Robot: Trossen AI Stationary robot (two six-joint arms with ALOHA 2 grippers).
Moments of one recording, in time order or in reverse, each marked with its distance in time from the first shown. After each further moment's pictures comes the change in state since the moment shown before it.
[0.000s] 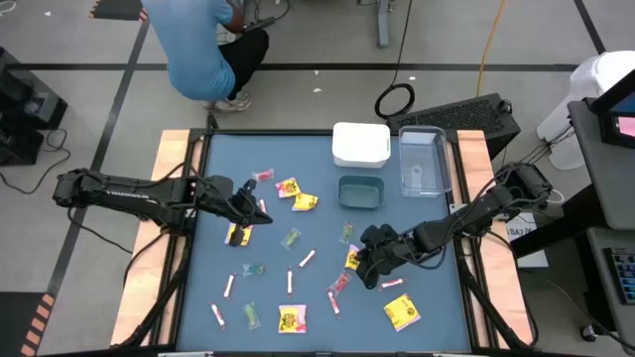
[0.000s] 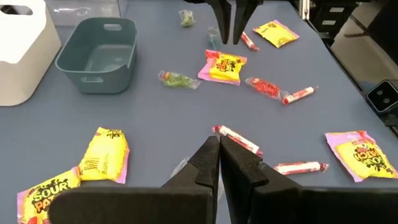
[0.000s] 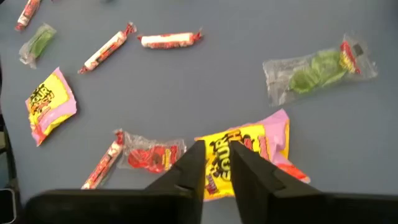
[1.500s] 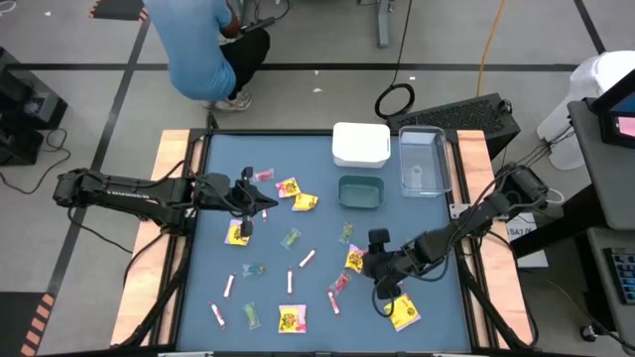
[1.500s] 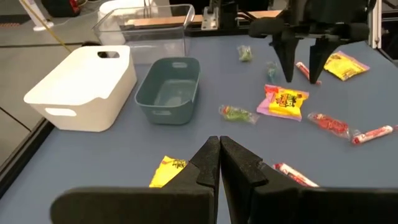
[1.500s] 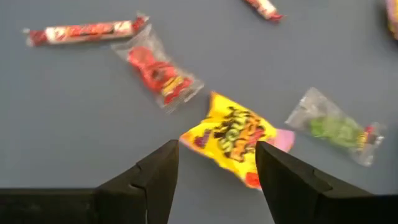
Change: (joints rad) left arm 0.001 0.004 0.000 0.133 -0.234 0.045; right arm 0.089 0.054 0.000 -0.037 0.018 -0.733
